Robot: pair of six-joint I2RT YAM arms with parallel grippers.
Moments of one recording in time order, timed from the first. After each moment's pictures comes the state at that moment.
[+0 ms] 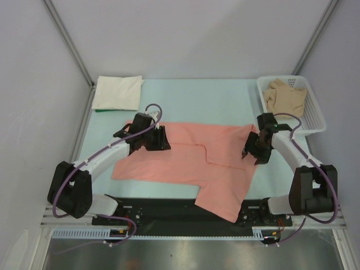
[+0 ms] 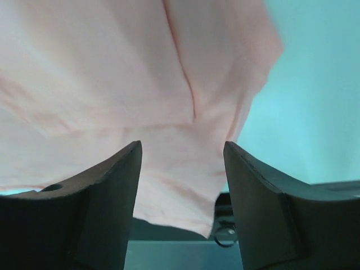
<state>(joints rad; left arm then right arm) -0.45 1.37 0.86 -0.37 0.23 -0.45 0.11 1.37 0.90 -0.87 -0.05 0.52</state>
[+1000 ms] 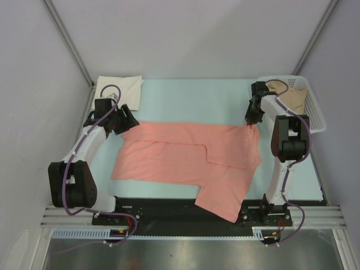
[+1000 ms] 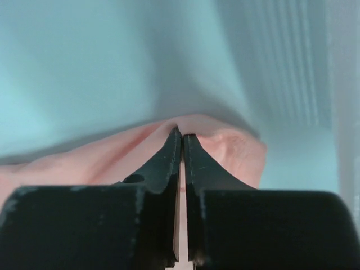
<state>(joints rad) 0.02 1.42 1.02 -0.40 0.25 -0.42 0.03 2.05 1.58 -0.70 0.10 0.38</state>
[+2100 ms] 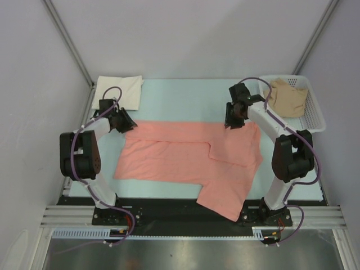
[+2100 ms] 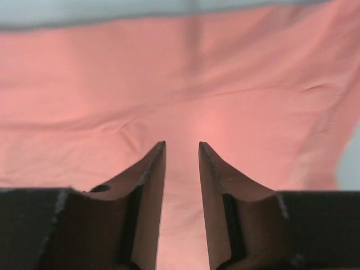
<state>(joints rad) 0.09 1.74 1.08 -0.23 0.29 -0.48 0.28 1.81 1.51 -0.78 0.08 0.39</state>
